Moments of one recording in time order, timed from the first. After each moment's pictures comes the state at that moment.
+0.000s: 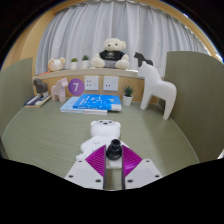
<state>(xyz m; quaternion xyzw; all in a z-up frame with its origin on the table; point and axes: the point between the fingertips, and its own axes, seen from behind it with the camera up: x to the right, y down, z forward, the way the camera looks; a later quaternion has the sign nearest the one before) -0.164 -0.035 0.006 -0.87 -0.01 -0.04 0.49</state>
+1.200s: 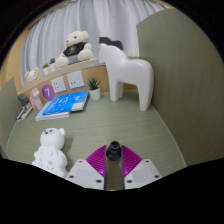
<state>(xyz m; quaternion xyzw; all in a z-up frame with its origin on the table) -0.008 0.009 -0.020 -0.89 0.06 0.01 0.44</state>
